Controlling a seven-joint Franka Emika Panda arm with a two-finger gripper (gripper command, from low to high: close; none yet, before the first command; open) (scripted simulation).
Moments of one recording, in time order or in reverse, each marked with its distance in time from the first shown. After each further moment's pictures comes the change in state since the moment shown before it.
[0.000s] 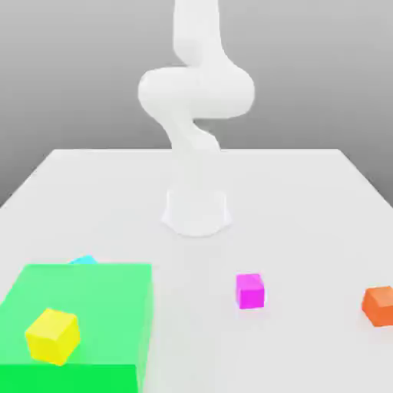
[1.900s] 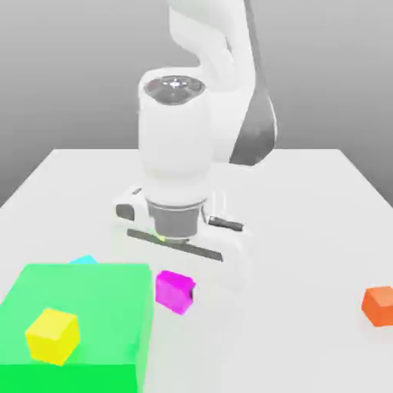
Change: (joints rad) arm -0.066 0.759 -0.108 -0.118 -0.014 0.150 0.389
